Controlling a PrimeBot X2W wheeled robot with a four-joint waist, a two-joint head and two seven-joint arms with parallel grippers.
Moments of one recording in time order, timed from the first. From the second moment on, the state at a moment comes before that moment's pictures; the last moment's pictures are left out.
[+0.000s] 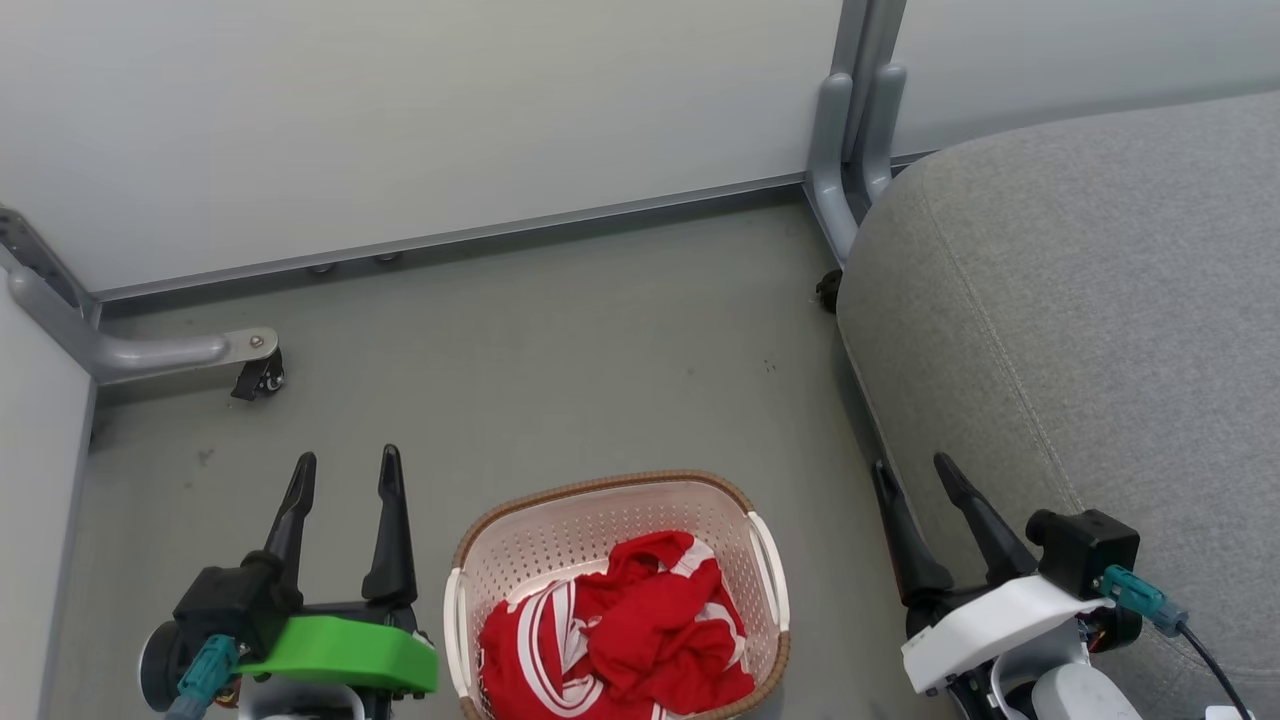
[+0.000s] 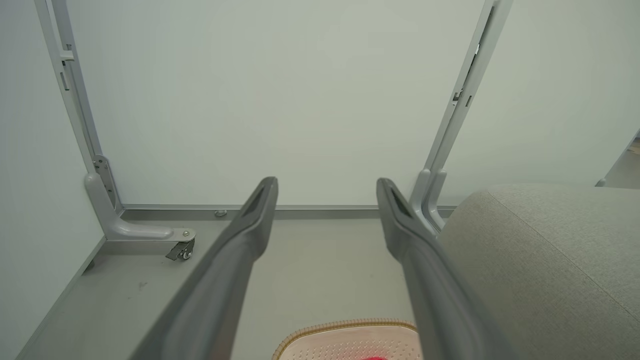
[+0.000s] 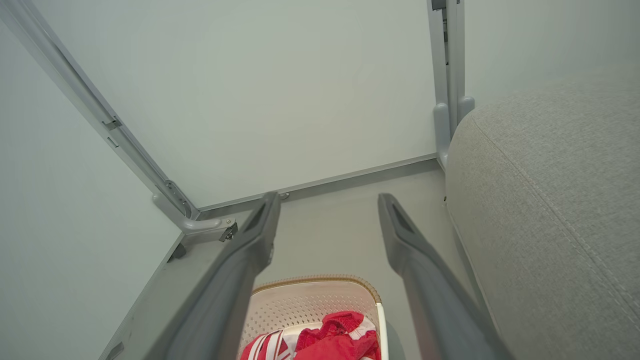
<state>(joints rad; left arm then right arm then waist) -0.01 0.08 -0.12 0.07 -0.30 -0.02 -0.20 -0.08 -0.04 0.16 0.20 0.41 0.13 -0.20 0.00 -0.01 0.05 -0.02</state>
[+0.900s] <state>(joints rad) 0.02 0.05 -0.09 0.06 -0.09 -0.05 -0.25 -0.08 -0.05 0.19 0.20 0.23 0.13 -0.25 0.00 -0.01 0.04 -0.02</state>
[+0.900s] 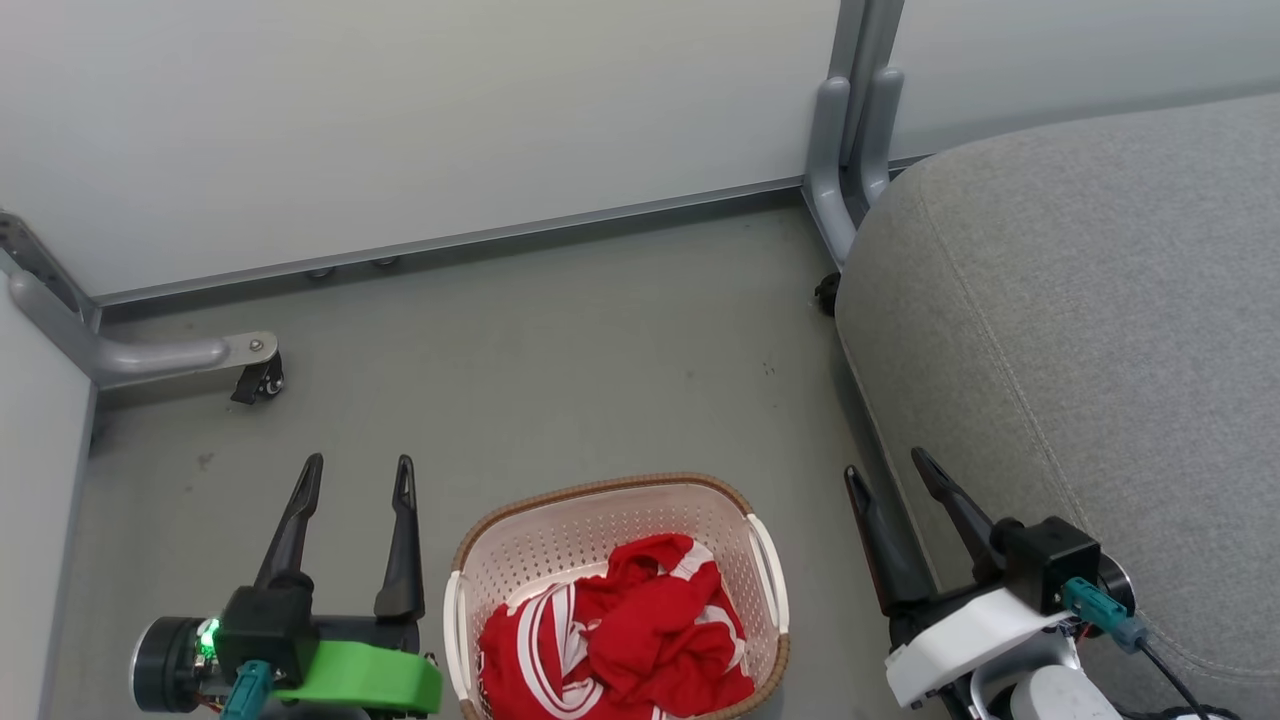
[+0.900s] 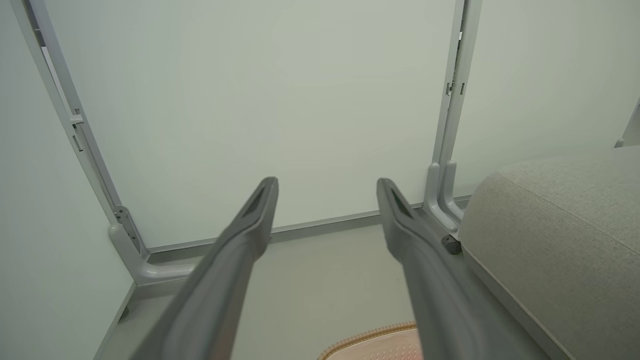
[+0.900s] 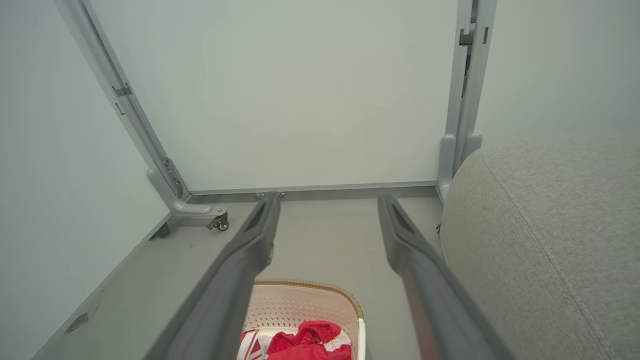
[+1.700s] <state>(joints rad) 0.04 0.05 -0.08 0.08 -0.07 -0.07 -0.26 -0.07 -0.05 0.20 0.21 0.20 0.13 -0.26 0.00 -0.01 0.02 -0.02</state>
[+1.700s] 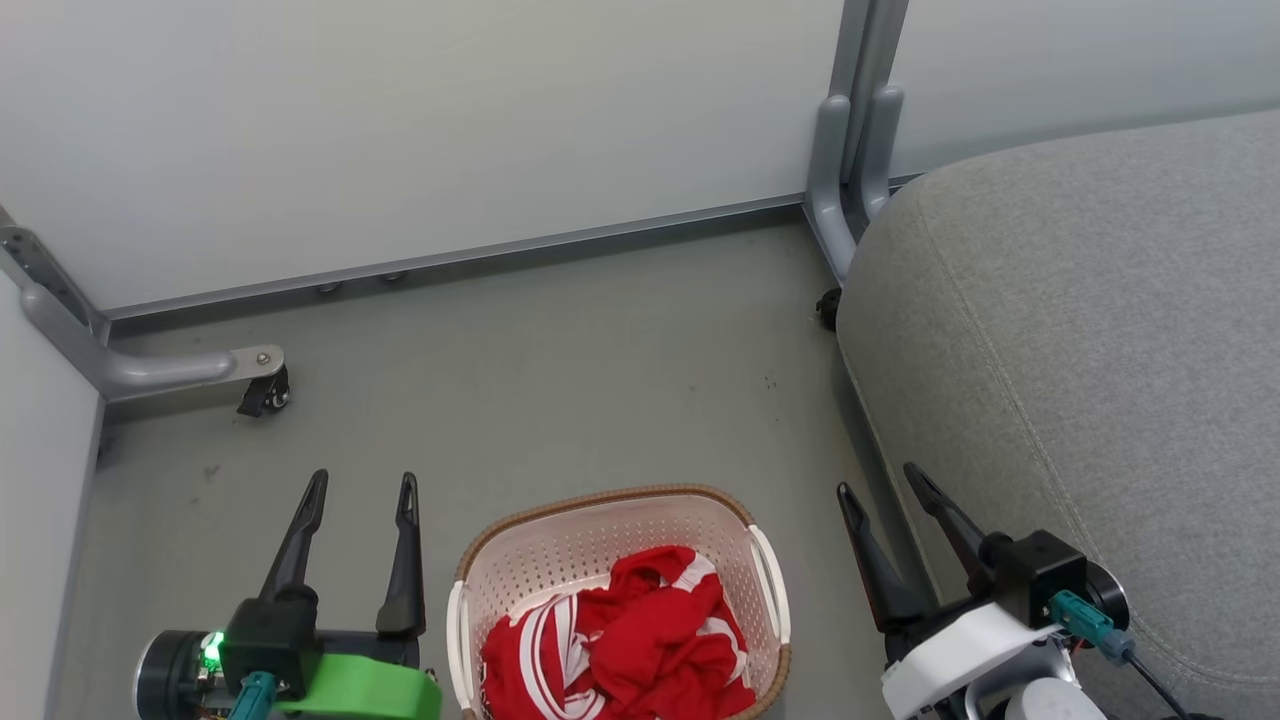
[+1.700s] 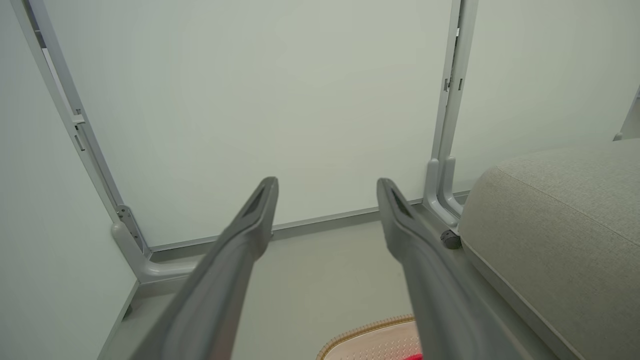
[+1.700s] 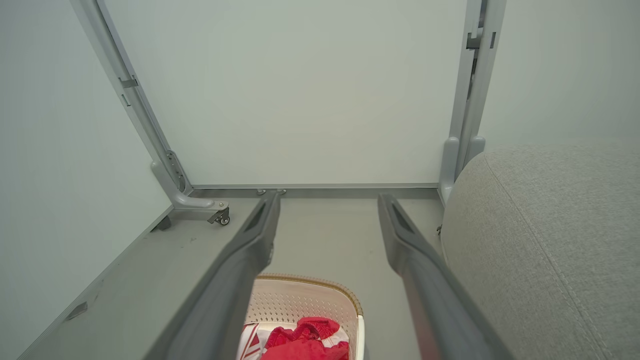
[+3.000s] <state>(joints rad) -0.64 0.16 -0.68 0.82 -0.02 -0.13 -0.26 -0.32 -0.05 0.10 0.10 0.11 0.13 -0.26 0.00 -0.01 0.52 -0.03</state>
